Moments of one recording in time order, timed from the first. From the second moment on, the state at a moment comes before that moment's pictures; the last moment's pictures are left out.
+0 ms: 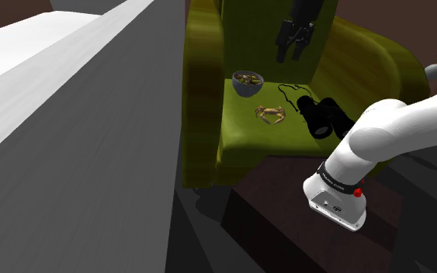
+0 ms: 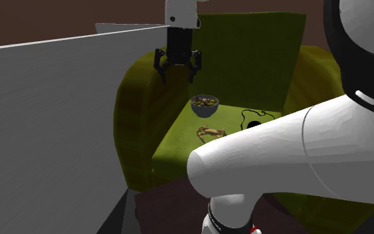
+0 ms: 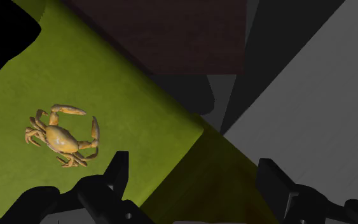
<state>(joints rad) -0.02 -0.75 0.02 -2.38 0.12 1.57 0.06</state>
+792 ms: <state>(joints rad) -0.15 -0.71 0.06 -2.68 0.11 2.01 0.28</state>
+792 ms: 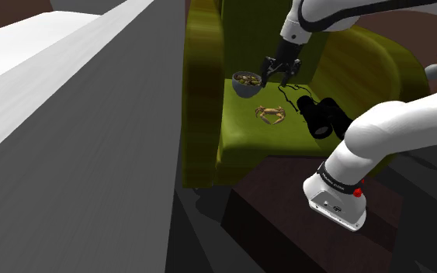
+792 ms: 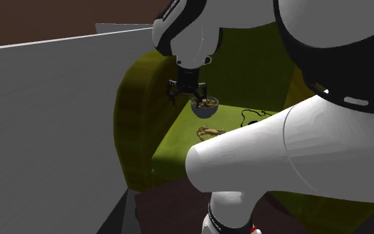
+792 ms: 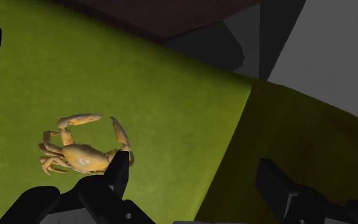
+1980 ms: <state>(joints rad) -0.45 -0.22 0.16 -2.88 0.02 2.87 0.70</state>
